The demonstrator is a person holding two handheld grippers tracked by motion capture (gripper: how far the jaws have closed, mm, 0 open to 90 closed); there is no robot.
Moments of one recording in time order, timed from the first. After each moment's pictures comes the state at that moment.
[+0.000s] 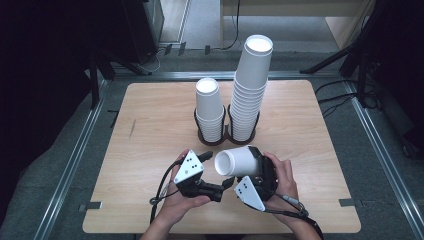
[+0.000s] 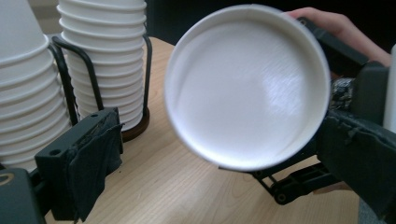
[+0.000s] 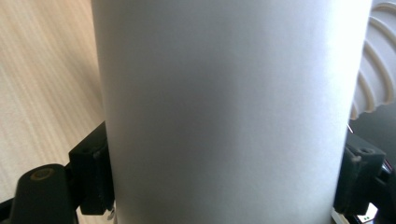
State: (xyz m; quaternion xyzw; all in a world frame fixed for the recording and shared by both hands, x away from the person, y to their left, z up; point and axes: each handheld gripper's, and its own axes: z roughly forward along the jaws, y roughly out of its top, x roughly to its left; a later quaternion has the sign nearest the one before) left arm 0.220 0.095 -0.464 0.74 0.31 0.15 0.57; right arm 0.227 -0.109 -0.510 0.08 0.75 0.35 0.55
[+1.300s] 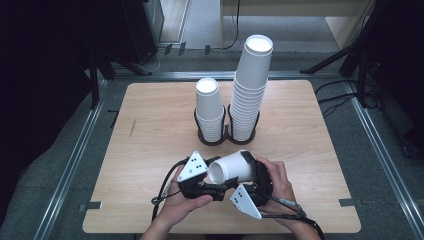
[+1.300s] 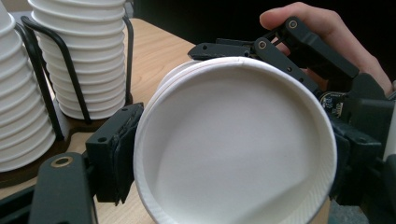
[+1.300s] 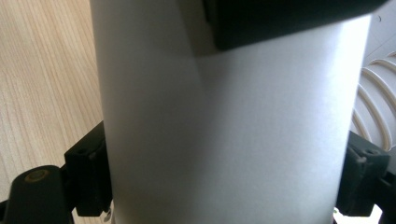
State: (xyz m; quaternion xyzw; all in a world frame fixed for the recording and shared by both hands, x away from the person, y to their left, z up) left arm 0.219 0.091 -0.458 0.76 0.32 0.11 0.55; right arm 0.218 -0.103 -0.515 0.01 0.75 0.36 0.55
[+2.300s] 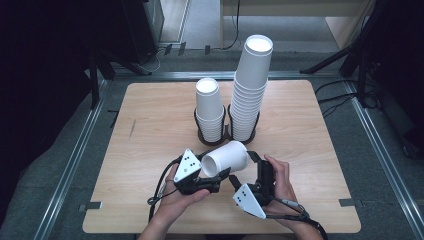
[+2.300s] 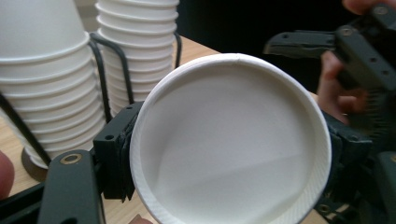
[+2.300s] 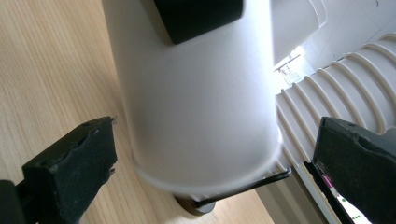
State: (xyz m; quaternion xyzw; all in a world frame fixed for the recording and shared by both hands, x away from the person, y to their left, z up) left arm 0.226 0.102 -0.469 0.73 0.35 0.19 0.56; right arm 0.215 -0.108 -0.512 0.05 0.75 0.37 0.54
